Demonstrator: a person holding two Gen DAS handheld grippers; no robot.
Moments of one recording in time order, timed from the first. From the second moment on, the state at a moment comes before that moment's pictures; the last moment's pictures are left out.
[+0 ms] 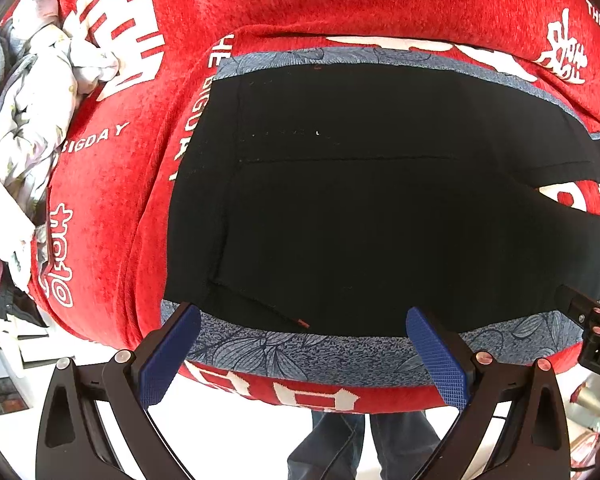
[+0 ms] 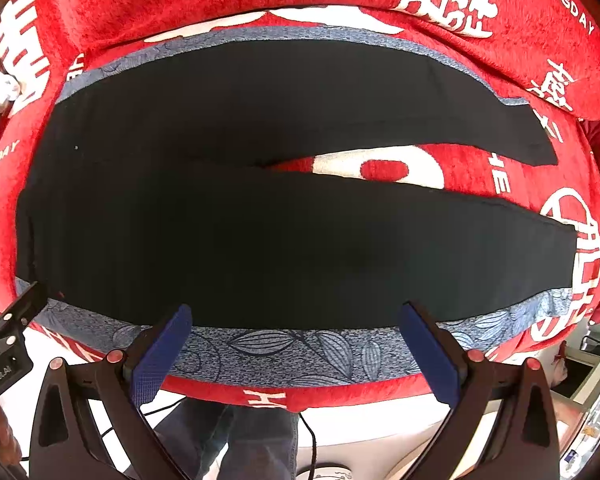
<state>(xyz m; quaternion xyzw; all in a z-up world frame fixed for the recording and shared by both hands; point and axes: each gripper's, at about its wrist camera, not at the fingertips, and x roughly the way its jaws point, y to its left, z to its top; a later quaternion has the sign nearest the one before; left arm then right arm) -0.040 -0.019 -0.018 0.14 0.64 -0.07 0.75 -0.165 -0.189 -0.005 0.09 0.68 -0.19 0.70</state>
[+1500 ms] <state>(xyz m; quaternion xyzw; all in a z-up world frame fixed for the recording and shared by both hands) -0.054 0.125 -0.088 -0.33 0.66 -0.16 0.66 -0.191 -0.132 -0.096 0.59 0.49 0.16 0.62</state>
